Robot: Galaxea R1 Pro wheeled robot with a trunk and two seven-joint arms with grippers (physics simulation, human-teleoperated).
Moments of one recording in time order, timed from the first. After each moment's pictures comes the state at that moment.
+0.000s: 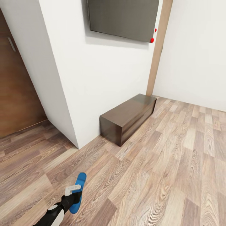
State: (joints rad) left arm -0.40 0.07 -0.08 -0.53 0.31 0.03 -0.13; right arm 0.00 -0.36 -0.43 -0.68 -0.66 0.21 0.40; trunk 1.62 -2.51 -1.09
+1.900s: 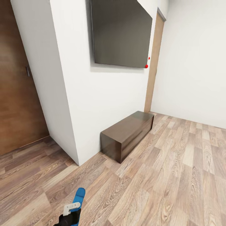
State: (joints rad) left arm -0.40 0.03 -0.08 -0.23 0.30 -0.20 -0.13; right arm 0.00 -0.24 -0.24 -0.67 -0.31 0.01 0.39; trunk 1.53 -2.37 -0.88
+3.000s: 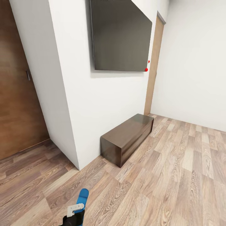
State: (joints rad) left arm -0.40 0.00 -0.08 -0.21 0.30 -0.22 -0.13; right arm 0.00 -0.24 -0.24 -0.67 -0.32 0.01 0.39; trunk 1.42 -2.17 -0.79
